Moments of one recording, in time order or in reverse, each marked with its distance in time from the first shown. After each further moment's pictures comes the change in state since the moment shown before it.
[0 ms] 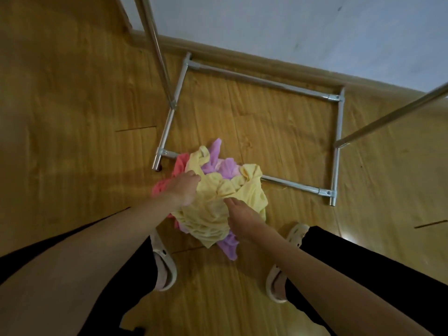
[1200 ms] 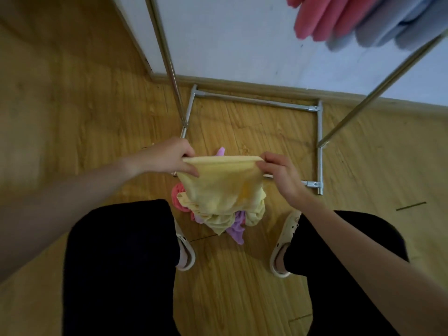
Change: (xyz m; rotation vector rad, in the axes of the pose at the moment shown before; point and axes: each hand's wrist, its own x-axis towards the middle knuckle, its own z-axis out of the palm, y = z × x) left_hand -0.166 0.040 -0.196 -0.192 0.008 0.218; right_hand -0.156 -0.052 -0.153 1.040 0.452 -0.068
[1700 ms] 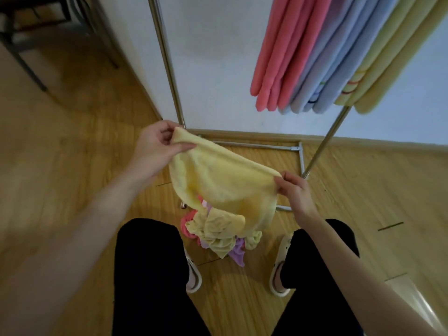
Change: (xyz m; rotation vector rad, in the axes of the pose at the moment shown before) left_hand -0.157 0.142 -0.080 -0.766 0.818 0.063; right_hand -0.107 -0.073 -0.037 0.167 0.255 -0.131
